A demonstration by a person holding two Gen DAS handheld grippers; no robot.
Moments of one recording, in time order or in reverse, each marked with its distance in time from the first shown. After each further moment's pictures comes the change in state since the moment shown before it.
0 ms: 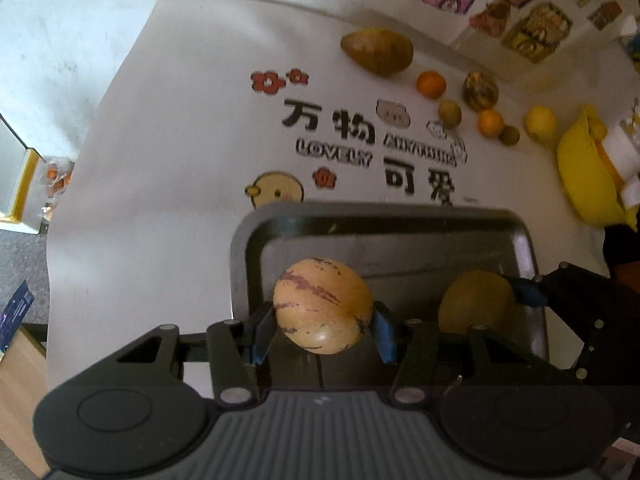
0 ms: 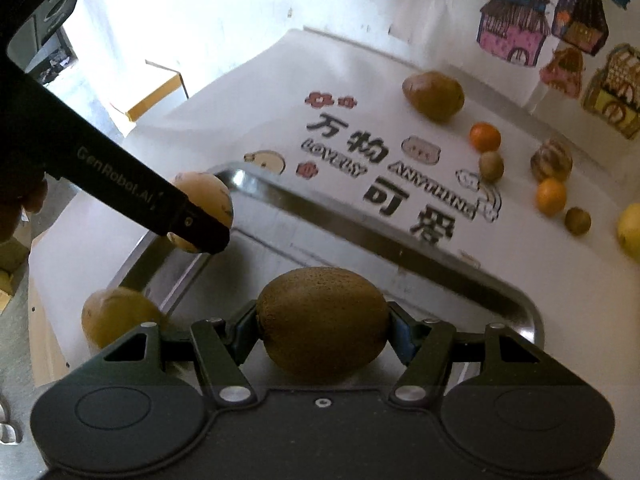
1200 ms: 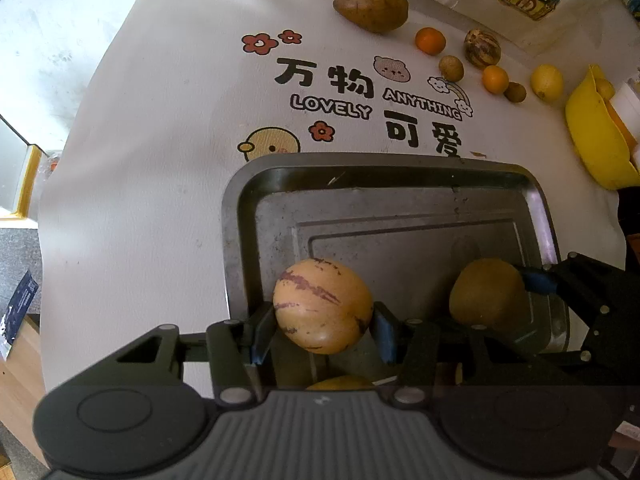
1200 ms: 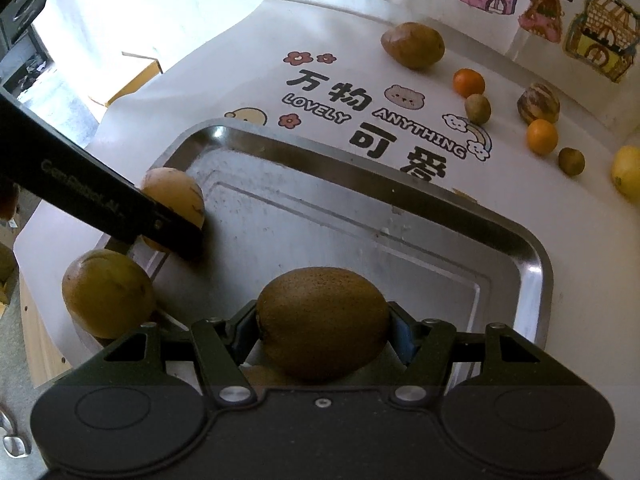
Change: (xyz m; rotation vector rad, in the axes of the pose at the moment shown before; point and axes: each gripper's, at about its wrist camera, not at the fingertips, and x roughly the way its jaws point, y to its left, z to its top) left arm 0.011 -0.007 -0.015 0.035 0.056 0.044; right arm 0.011 -0.001 -0.025 0.073 0.055 -0.031
